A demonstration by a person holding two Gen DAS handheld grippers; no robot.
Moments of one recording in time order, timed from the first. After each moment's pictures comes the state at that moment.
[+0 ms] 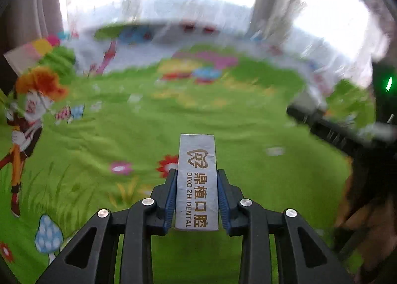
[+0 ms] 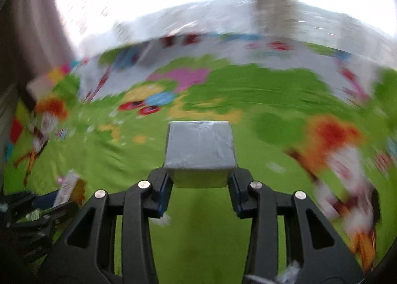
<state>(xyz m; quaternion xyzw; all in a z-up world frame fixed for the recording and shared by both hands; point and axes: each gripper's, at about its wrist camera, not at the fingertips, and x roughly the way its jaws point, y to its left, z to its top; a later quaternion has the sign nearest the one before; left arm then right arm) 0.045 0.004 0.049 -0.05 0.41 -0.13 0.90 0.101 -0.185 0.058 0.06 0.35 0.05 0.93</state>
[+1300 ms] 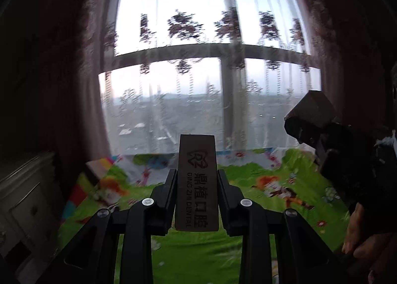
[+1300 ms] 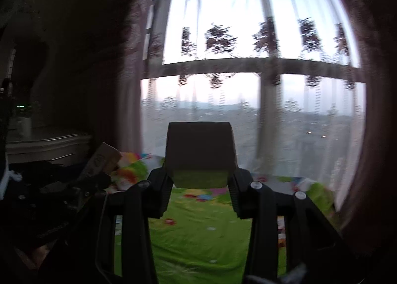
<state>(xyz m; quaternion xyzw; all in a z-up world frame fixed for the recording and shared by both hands) -0.211 0.031 0.209 0.00 0.11 -0.09 0.99 -0.206 -0.125 0.241 -0.04 0.02 0.12 0.99</state>
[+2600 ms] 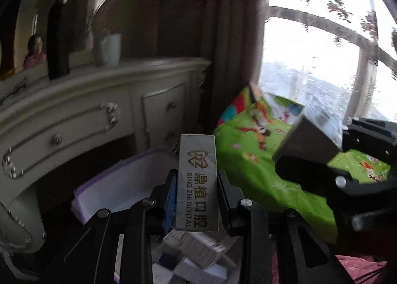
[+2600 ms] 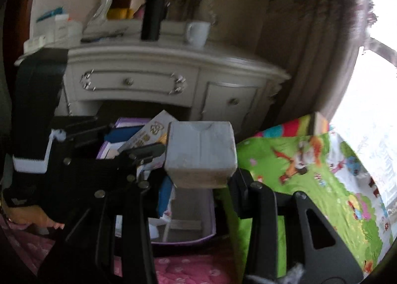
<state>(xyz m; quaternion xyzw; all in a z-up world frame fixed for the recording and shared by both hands) -0.329 0.275 0.093 -0.15 0.26 0.21 0.93 -0.245 0.184 0.152 -0.27 0.19 0.51 0.79</state>
